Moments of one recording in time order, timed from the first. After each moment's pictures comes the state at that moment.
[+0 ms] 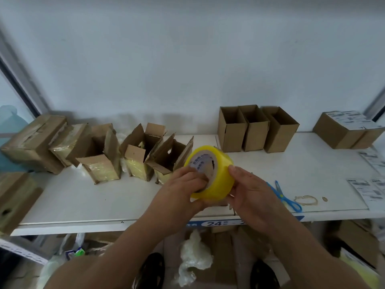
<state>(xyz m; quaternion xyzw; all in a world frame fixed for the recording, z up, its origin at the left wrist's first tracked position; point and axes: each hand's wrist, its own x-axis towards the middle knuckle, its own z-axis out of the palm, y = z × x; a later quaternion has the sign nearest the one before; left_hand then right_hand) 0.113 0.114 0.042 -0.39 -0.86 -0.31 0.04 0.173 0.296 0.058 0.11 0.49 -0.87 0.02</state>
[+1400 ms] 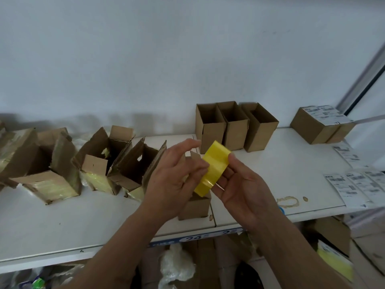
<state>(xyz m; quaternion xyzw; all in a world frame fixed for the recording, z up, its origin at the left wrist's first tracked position) 0.057 0.187 0.033 -0.44 -0.74 -0.46 0.19 0.139 0.334 0.060 0.17 0.37 -0.91 -0.05</state>
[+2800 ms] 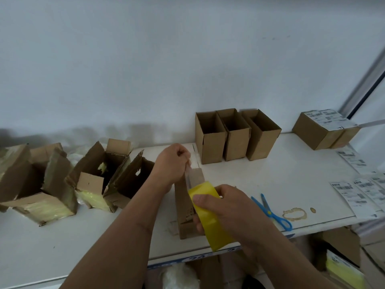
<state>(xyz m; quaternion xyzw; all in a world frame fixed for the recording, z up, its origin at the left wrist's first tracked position) -0.032 0.233 0.039 -0.14 -0.83 -0.52 -0.10 0.128 0.319 0.069 0.25 0.76 -0.59 0.08</state>
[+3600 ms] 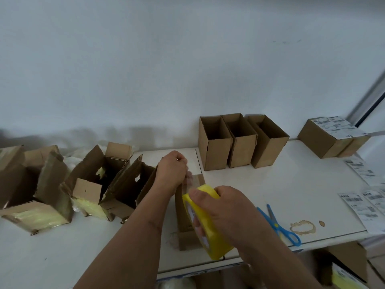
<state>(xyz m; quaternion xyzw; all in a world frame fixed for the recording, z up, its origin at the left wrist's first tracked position) -0.065 0.245 0.008 -0.05 -0.82 -0.55 -0.11 0.097 0.314 0.068 0.25 0.78 -0.58 0.06</state>
